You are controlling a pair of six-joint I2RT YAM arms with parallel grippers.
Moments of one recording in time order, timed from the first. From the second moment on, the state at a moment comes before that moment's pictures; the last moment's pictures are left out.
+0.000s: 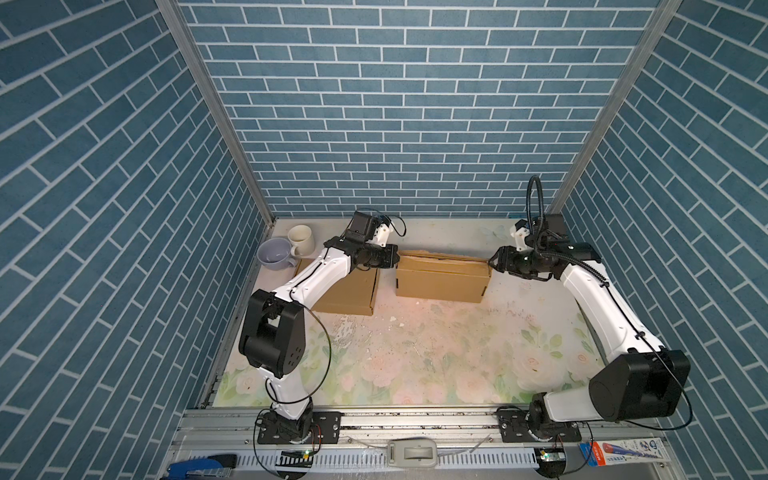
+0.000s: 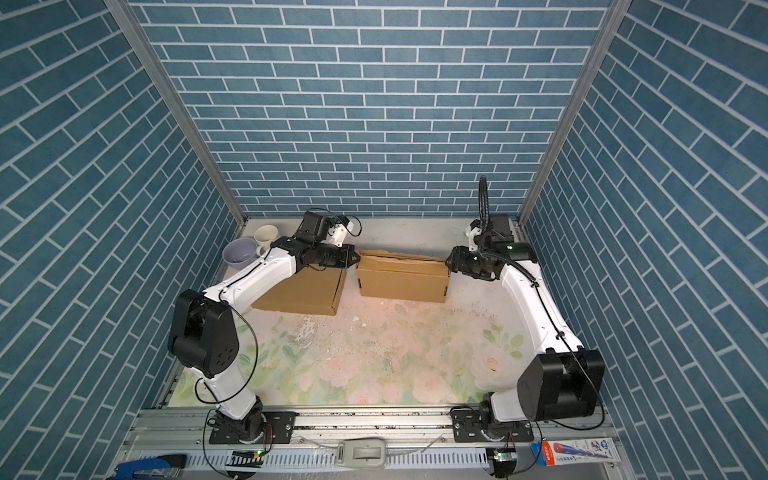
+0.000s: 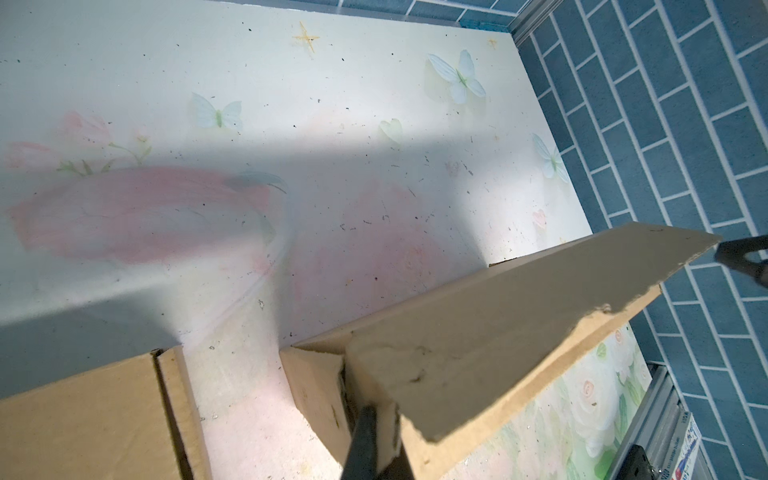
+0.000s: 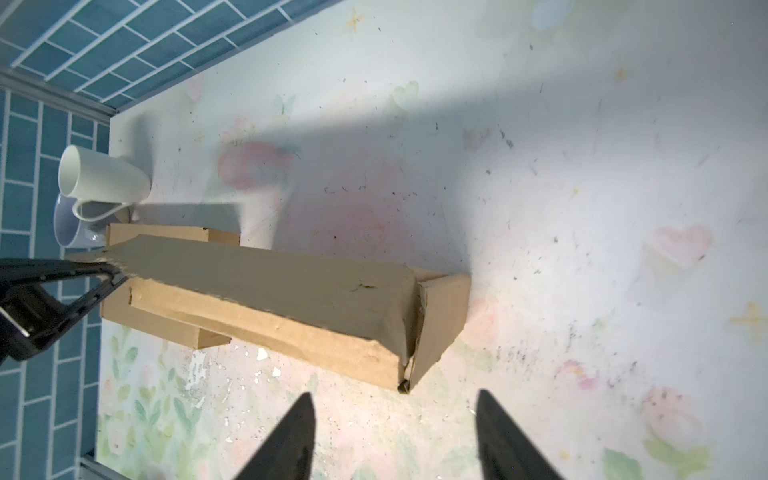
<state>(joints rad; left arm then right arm) -0.41 1.77 1.45 -0.51 0.41 -0.28 0.16 1.41 1.38 -0.91 -0.31 0.22</state>
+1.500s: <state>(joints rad) -0.41 1.79 1.47 -0.51 0.46 -0.28 0.64 1.67 1.43 -0.69 0.18 -0.81</state>
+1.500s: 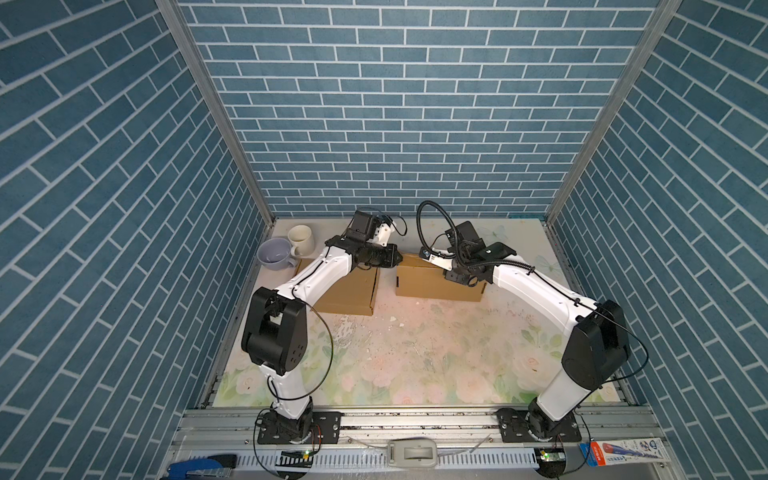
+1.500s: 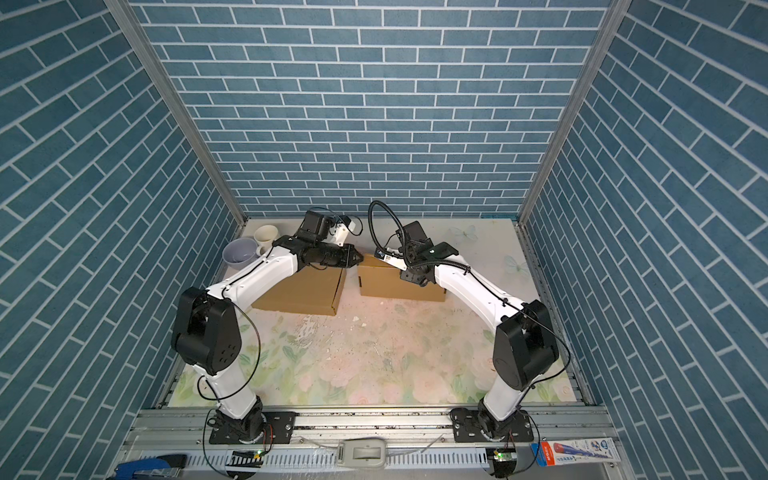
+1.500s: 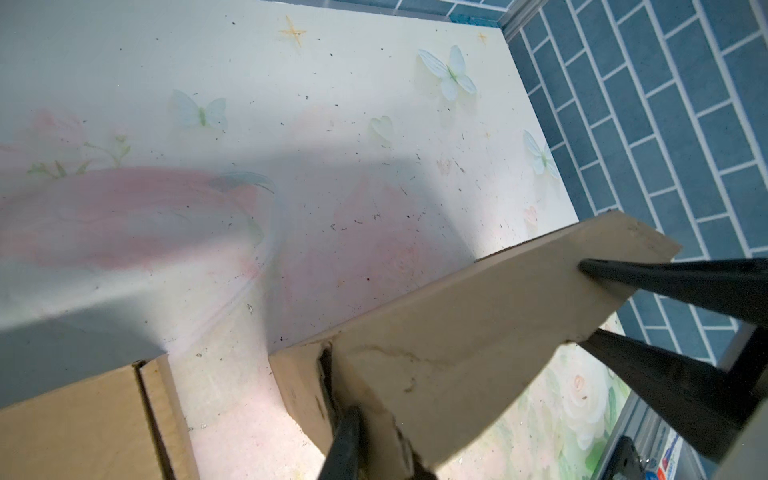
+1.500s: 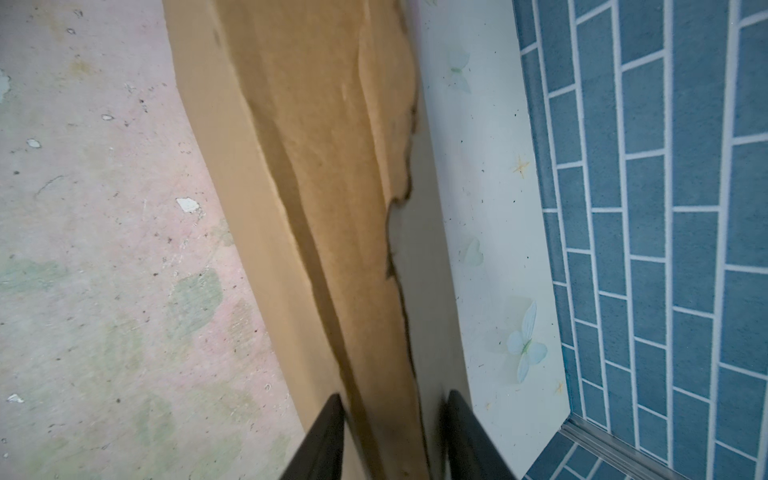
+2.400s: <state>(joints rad) -0.34 1.90 1.68 -0.60 0.55 -0.33 0.66 1.67 1.38 -0.60 0.23 -0.76</state>
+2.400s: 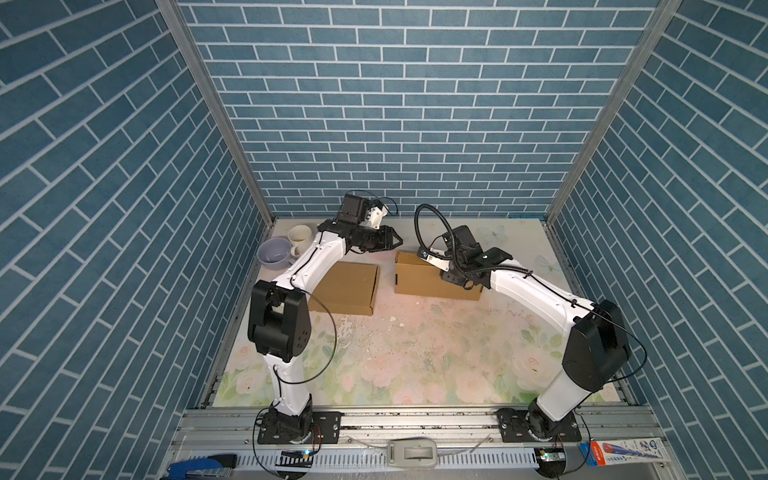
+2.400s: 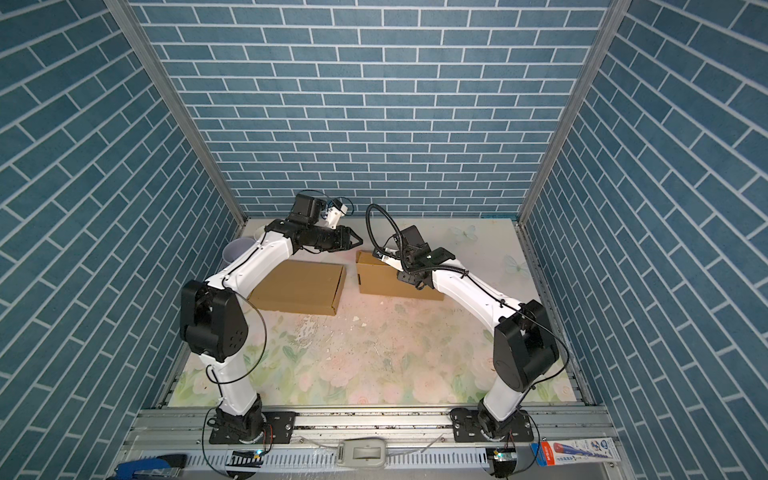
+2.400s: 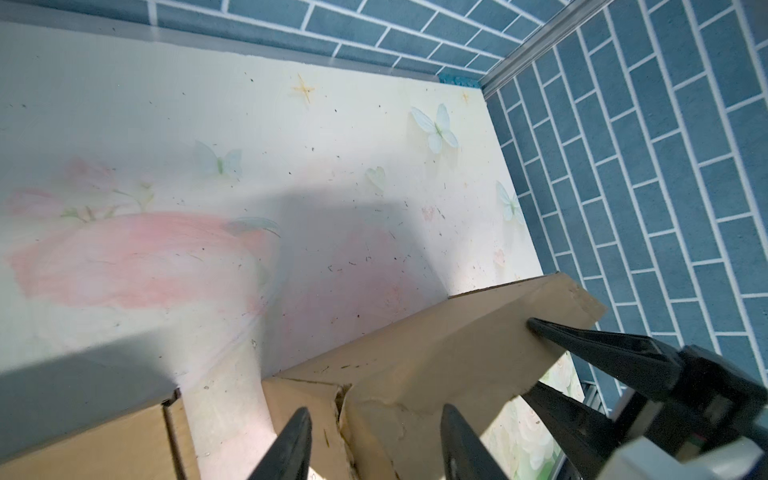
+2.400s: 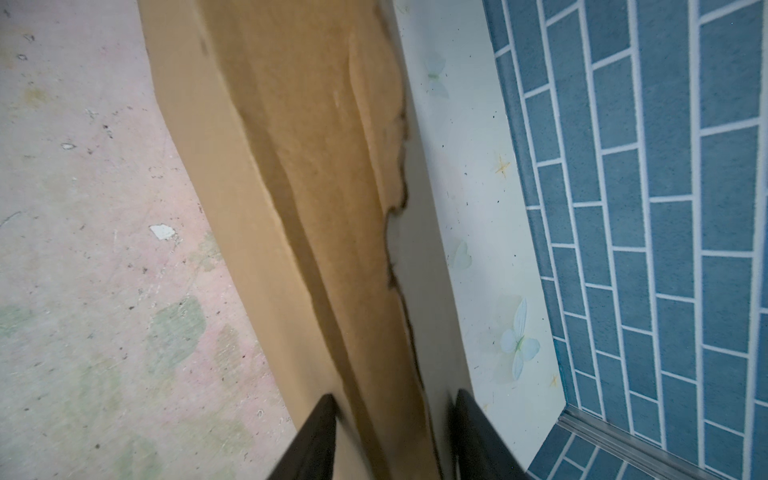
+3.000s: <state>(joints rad) -0.34 1.86 1.48 -0.51 0.63 -0.30 0.64 1.65 1.39 -0.67 0.13 -0.62</state>
